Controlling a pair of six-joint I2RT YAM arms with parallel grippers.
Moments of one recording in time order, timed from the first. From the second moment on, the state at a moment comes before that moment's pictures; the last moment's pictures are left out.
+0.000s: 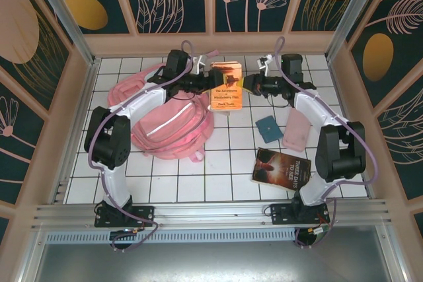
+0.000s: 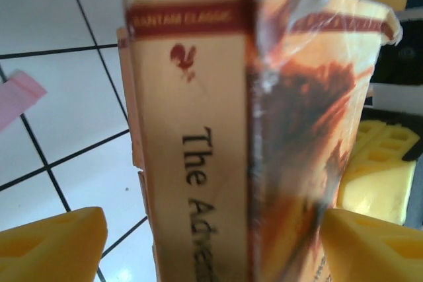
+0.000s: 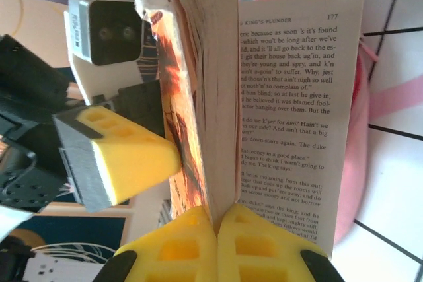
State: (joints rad) left arm -0.45 1.92 1.50 -0.13 0.74 -0.70; right arm 0.18 1.66 1.23 -0.15 -1.04 0.63
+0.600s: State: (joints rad) left arm -0.44 1.83 1.44 0.07 0.50 -0.87; right arm 0.18 1.55 1.12 0.03 -0.87 0.81
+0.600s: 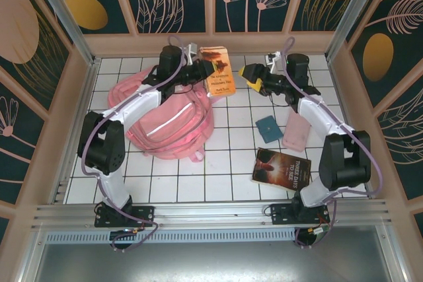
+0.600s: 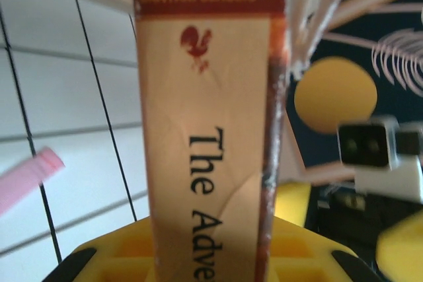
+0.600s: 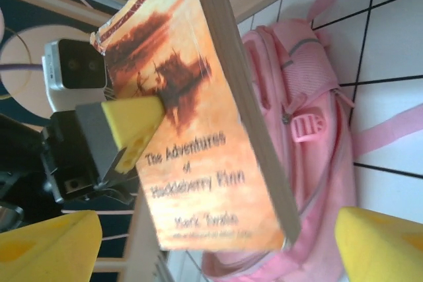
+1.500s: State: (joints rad) left arm -0.44 1.70 1.18 0.52 0.20 -1.36; right arm 0.43 1.77 1.13 0.77 -0.64 1.67
